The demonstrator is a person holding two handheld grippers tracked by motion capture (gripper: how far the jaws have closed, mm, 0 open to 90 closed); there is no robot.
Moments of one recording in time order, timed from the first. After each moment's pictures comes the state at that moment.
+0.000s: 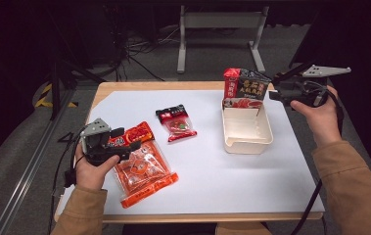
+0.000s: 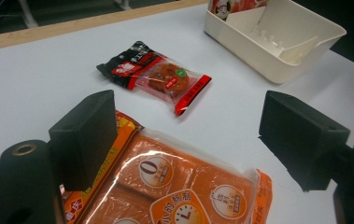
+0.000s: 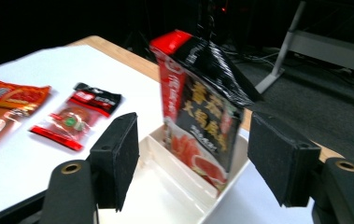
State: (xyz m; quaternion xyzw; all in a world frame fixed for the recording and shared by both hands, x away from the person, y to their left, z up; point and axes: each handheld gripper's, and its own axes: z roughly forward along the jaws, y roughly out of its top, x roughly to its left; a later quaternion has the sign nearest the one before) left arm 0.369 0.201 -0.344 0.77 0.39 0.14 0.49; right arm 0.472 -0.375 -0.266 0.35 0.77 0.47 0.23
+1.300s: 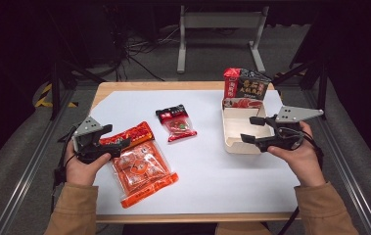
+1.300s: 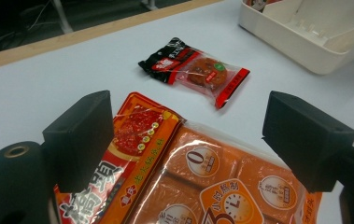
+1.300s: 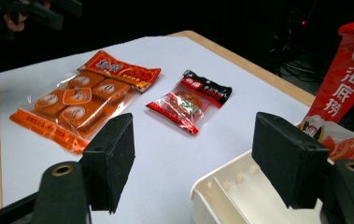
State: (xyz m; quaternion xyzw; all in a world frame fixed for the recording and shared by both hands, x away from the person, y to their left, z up) left arm 0.375 0.221 -0.345 0.78 0.38 0.19 0.46; right arm 0.384 -0.294 -0.308 0.24 0.81 0.51 0.17
